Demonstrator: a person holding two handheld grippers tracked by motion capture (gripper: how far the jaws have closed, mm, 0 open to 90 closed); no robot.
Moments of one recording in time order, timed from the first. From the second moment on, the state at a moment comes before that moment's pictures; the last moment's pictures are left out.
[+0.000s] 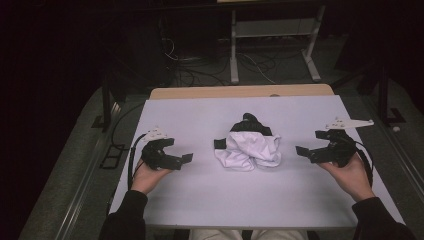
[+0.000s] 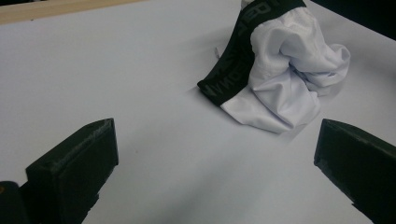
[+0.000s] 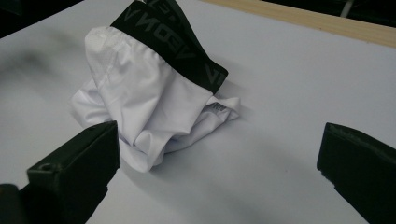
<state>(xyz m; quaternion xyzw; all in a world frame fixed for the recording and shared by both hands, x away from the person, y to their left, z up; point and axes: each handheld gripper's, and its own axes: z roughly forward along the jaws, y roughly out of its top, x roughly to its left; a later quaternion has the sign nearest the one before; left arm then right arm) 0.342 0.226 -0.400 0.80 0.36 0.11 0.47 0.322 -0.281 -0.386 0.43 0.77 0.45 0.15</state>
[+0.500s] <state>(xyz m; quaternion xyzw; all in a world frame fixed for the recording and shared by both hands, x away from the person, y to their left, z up) 0.361 0.222 -0.380 0.79 0.35 0.12 0.48 0.344 -0.272 -0.376 0.42 0.78 0.44 0.16</state>
